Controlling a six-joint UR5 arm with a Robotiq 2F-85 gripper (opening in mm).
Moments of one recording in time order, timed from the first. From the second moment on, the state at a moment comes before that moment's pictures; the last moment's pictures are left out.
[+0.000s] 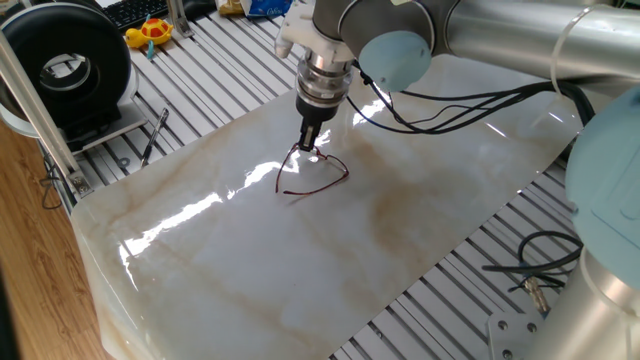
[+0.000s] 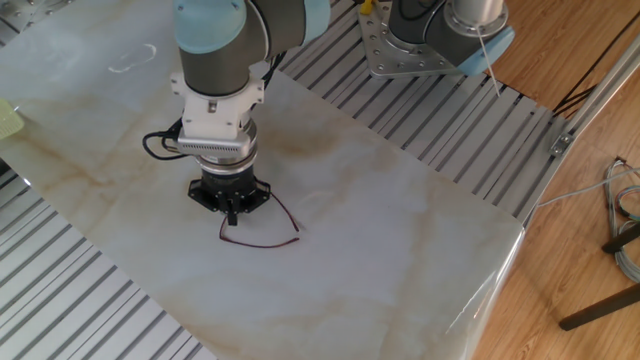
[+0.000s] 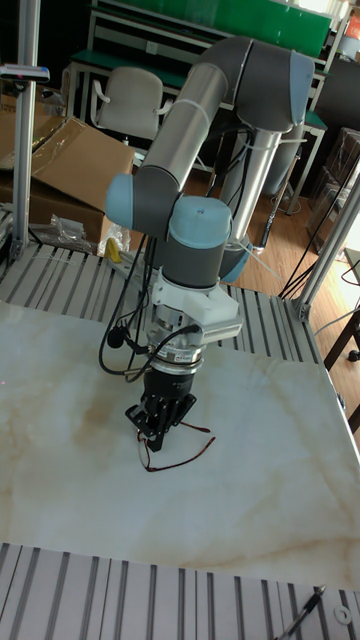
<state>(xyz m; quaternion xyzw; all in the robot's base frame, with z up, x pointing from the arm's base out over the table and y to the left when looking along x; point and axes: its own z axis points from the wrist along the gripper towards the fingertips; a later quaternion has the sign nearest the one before) 0.593 0.011 0.020 -0.32 0.94 0.00 0.09</state>
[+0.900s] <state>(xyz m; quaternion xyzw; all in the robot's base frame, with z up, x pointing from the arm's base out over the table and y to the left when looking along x) 0.588 -0.018 0.019 -0.34 0.94 0.00 0.11</state>
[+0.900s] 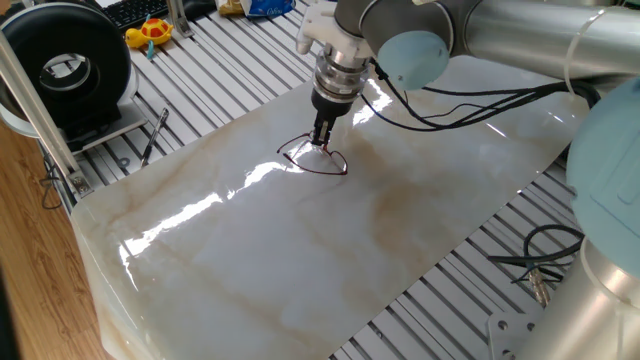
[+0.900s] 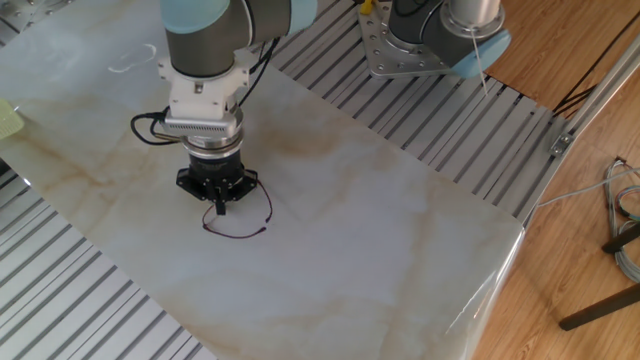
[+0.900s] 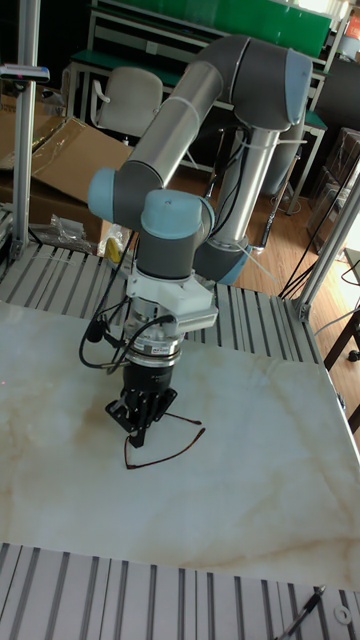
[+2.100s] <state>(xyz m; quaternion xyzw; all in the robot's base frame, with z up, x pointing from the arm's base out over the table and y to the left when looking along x) 0.564 -0.042 0.013 -0.36 0.93 0.00 0.11</state>
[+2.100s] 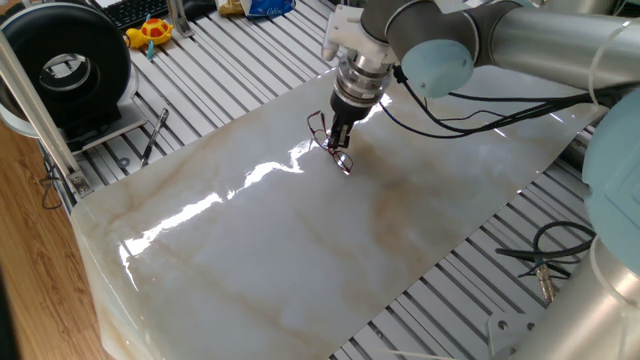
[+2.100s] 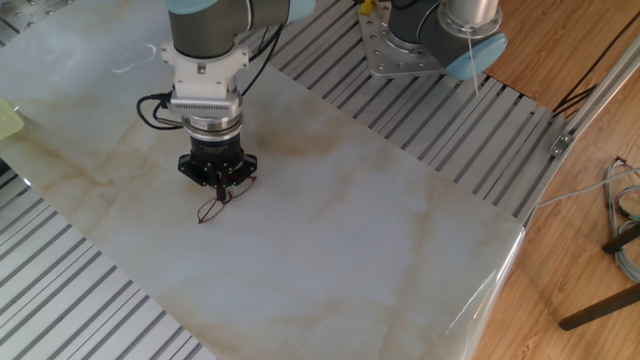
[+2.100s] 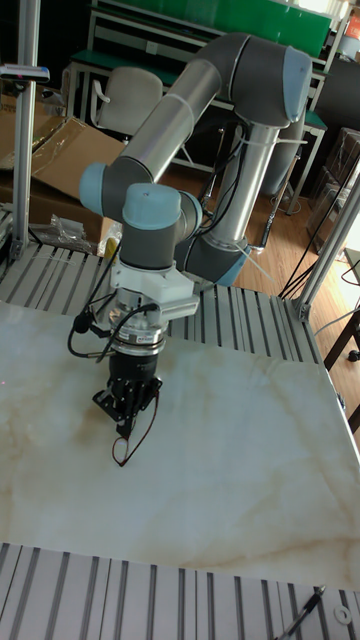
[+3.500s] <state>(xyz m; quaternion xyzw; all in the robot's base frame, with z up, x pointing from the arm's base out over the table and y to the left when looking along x) 0.522 -0.078 0.081 -0.40 0.91 -0.05 0.09</state>
